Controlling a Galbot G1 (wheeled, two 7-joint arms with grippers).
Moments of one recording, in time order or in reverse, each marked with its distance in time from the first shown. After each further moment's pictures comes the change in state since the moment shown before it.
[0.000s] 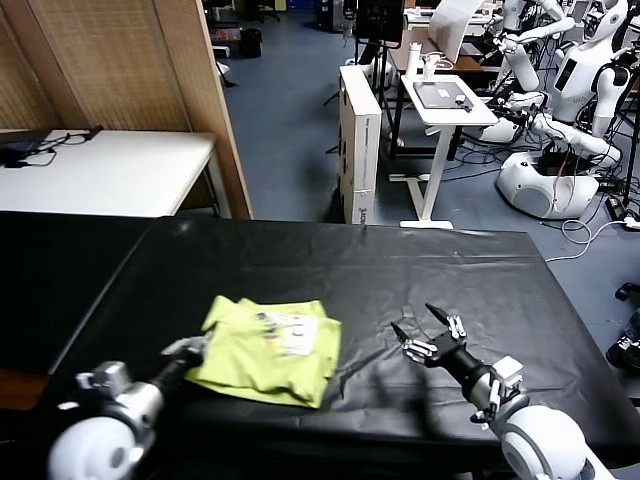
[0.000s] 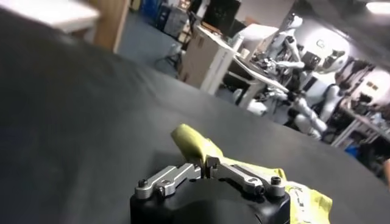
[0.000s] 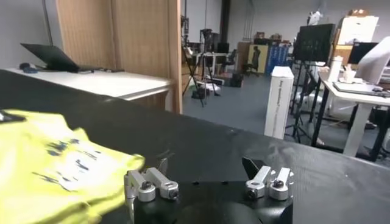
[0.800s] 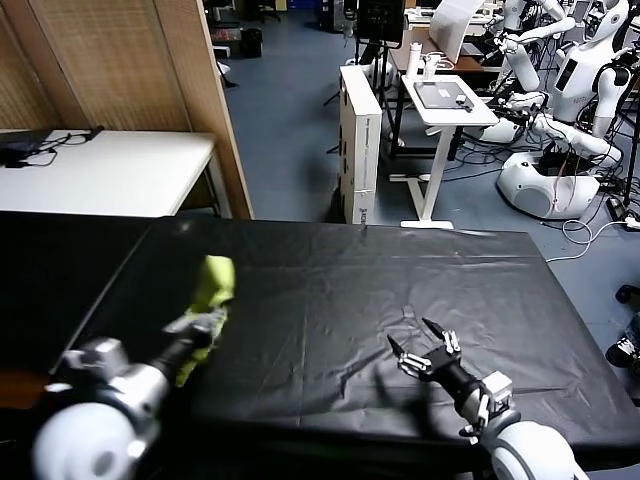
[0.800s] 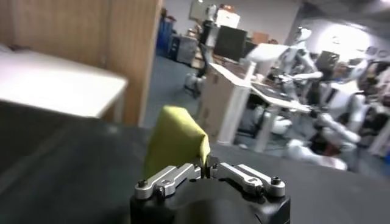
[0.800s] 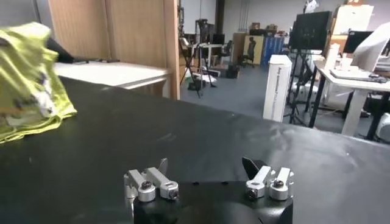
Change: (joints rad) left arm -0.141 -0.378 0.585 -0.100 0.087 0.085 -0.203; right arm -0.047 0.045 -0.037 0.014 -0.054 -0.028 0.008
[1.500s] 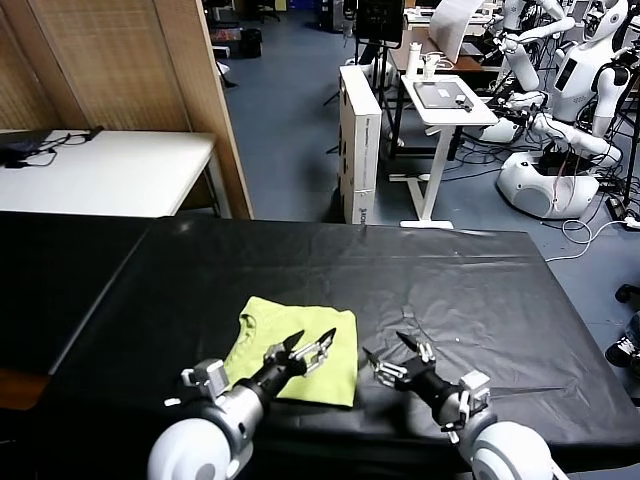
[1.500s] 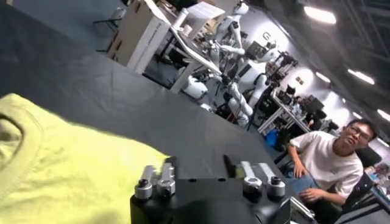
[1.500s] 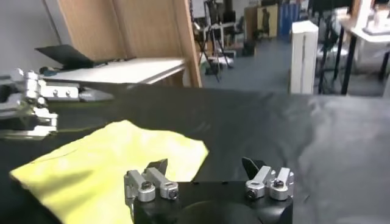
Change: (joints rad) left arm 0.052 0.029 -0.026 -0.013 0.067 -0.002 0.043; right arm 0.081 0.030 -0.162 0.001 0.275 -0.152 0.126
